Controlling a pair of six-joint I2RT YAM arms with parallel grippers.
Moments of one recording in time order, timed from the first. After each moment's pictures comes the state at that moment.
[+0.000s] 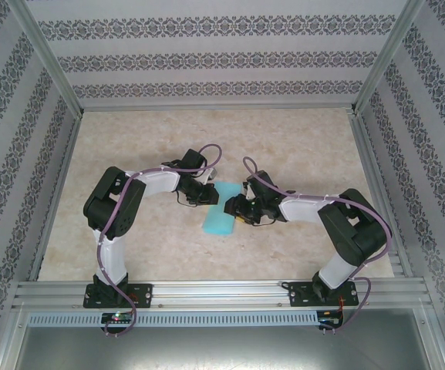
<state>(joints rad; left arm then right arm) -0.48 1.98 1.17 -0.41 0.51 -0.39 0.58 1.65 0.71 0.01 -0.48 0.95</state>
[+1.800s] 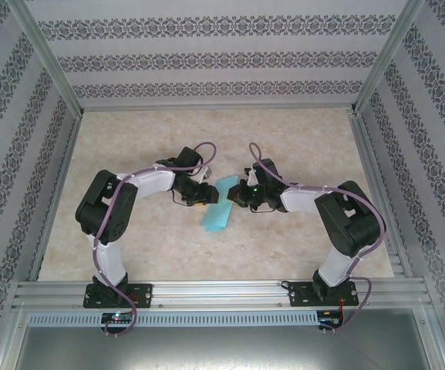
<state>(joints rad) -0.46 1.88 1.17 -0.52 0.49 -0.42 0.48 1.71 0.78 0.14 -0.59 0.97</state>
